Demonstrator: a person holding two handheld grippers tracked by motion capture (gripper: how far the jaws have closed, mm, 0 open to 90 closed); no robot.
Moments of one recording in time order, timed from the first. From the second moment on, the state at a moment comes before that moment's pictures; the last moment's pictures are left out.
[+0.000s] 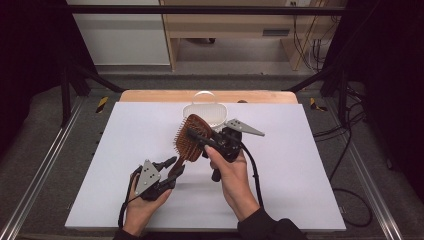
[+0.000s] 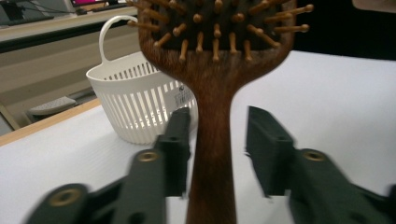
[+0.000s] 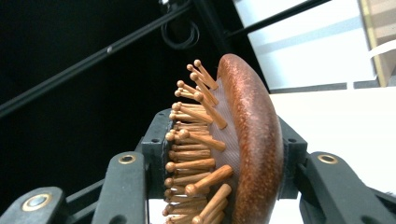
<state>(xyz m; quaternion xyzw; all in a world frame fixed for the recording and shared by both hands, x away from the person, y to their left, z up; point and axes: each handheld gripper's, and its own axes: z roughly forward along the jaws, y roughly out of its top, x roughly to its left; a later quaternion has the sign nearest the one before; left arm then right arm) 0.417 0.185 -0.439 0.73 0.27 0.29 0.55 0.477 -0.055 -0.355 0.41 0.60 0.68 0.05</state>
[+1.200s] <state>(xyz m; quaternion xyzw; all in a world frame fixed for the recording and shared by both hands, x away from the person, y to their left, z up) 0.402 0.298 -0.463 0.62 0.44 0.36 0.54 0.527 -0.071 -0.296 0.46 0.53 0.70 0.12</state>
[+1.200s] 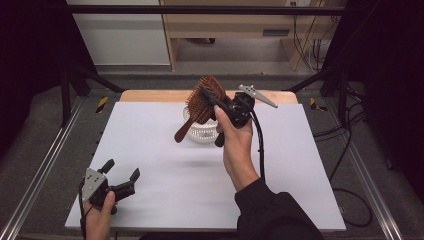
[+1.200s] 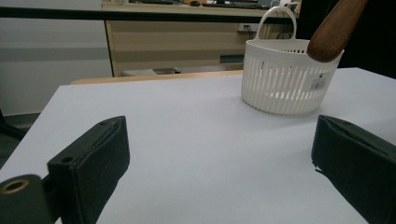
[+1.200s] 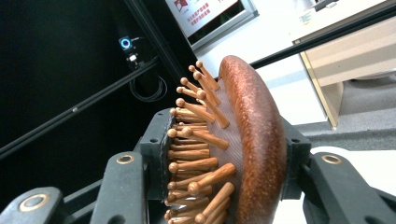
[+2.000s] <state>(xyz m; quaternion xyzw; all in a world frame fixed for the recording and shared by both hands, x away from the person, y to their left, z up) 0.403 0.296 -0.466 0.63 0.44 0.35 0.54 0.567 -0.079 -0.276 0.48 0.49 0.71 0.17</state>
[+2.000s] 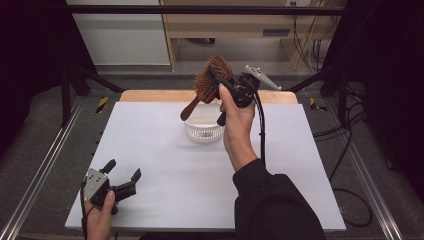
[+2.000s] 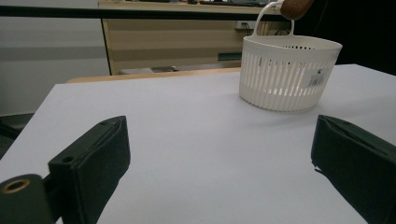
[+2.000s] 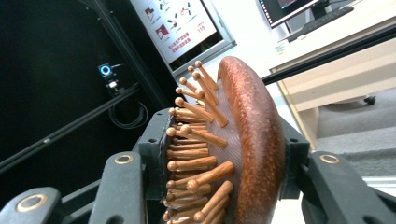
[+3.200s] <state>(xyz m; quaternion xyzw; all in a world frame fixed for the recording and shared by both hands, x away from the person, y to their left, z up) 0.405 0.297 -0.467 0.63 0.44 0.34 0.55 0.576 -0.106 -0.288 0.49 0.46 0.70 0.24</state>
